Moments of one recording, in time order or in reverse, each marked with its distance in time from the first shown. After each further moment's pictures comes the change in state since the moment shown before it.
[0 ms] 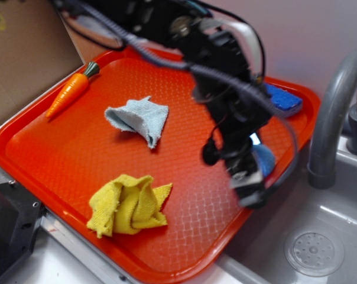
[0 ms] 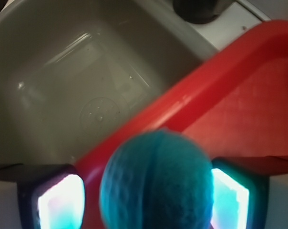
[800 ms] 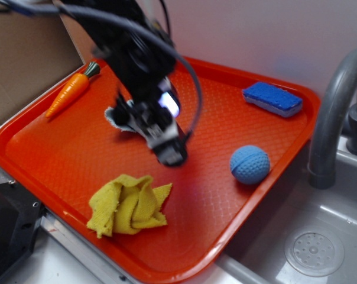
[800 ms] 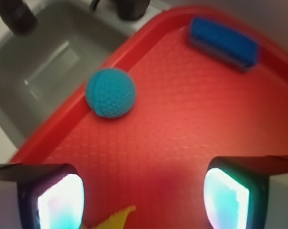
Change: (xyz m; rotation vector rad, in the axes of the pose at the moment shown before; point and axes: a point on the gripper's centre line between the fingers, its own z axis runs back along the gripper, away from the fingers) arm -0.065 0.016 0.062 0.059 0.000 0.179
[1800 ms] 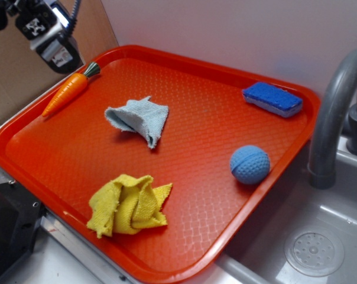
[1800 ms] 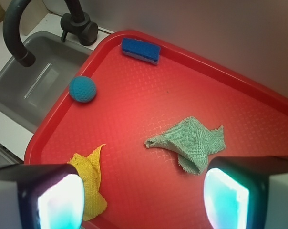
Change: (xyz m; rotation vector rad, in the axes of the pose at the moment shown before) arm -0.046 0.036 0.138 0.104 -0.048 0.224
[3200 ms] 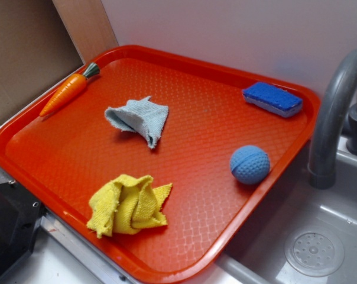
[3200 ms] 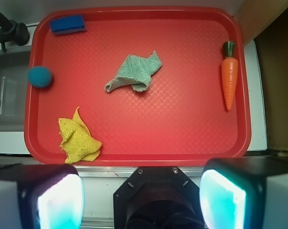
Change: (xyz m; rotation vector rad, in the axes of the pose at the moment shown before) arm -0.061 0.010 0.076 0.106 0.178 0.488
